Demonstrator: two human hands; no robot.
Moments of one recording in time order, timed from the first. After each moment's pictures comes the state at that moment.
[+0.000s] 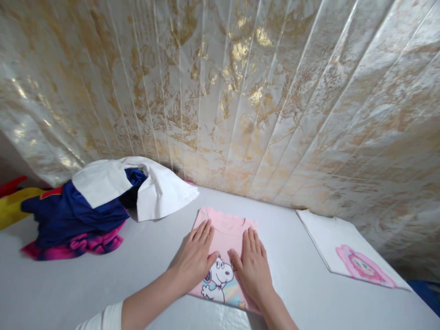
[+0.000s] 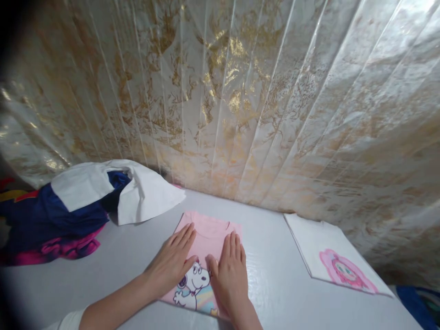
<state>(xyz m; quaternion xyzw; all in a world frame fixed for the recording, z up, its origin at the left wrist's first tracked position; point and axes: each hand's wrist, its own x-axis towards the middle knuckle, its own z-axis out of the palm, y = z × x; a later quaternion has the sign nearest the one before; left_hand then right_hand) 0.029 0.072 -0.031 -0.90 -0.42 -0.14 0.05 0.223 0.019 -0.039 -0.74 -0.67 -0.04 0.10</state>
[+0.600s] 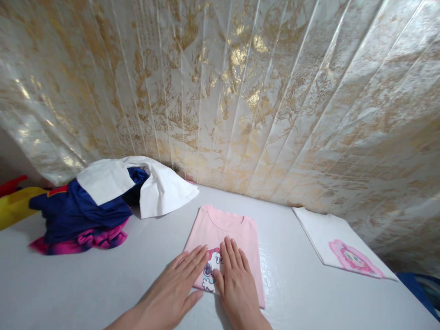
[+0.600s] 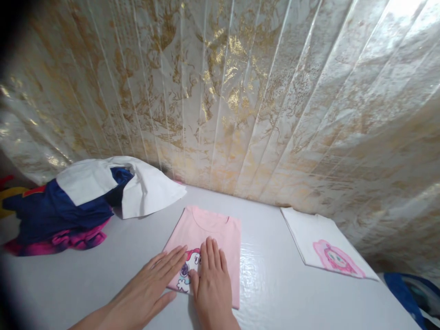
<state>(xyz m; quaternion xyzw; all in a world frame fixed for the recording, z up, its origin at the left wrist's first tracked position) -0.030 0.012 -0.021 -0.94 -0.31 -0.13 0.02 0.175 -0.023 -0.038 -0.66 -0.74 -0.04 0.15</state>
